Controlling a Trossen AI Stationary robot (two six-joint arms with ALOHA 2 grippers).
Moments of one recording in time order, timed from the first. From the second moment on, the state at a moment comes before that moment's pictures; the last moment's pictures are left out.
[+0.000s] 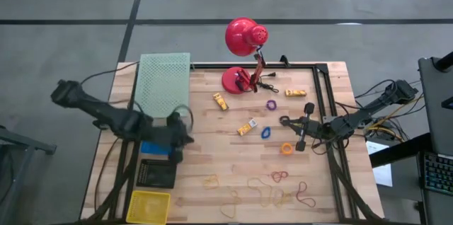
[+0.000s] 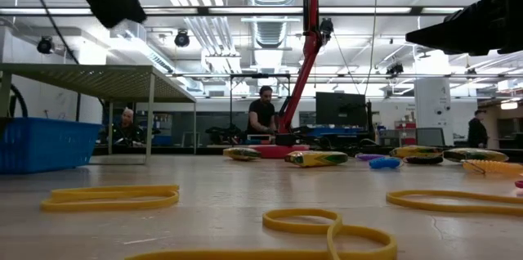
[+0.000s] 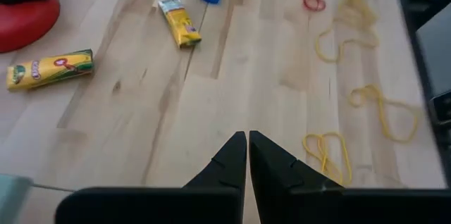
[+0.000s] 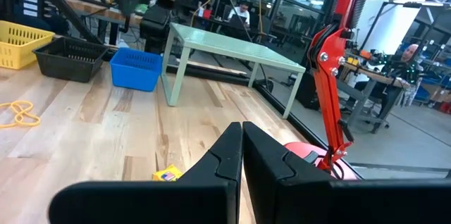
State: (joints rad) left arm -0.44 1.12 0.85 -0.57 -0.35 -0.50; right arm 0.50 0.54 0.01 0.53 0.78 -0.24
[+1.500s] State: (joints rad) left arm -0.67 1.73 0.85 -0.10 -0.25 -0.62; right arm 0.50 0.54 0.01 0.53 0.78 -0.24
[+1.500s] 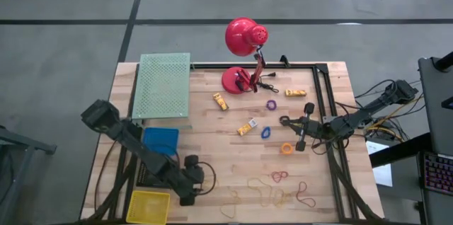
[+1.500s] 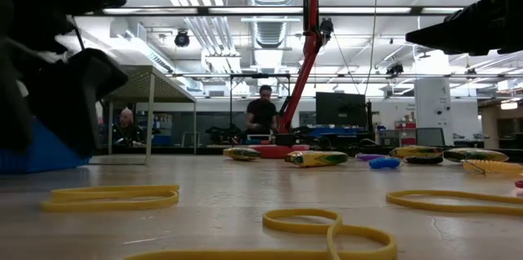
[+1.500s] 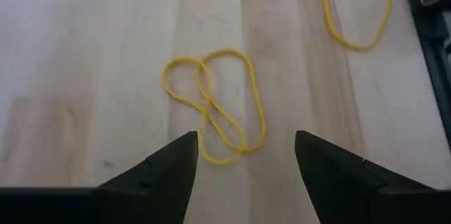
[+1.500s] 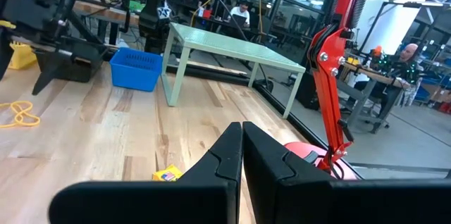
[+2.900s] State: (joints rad) left arm -0.67 1.86 0.85 0.01 -0.35 -0.52; right arm 0.50 0.54 0.01 0.53 0.78 -0.24
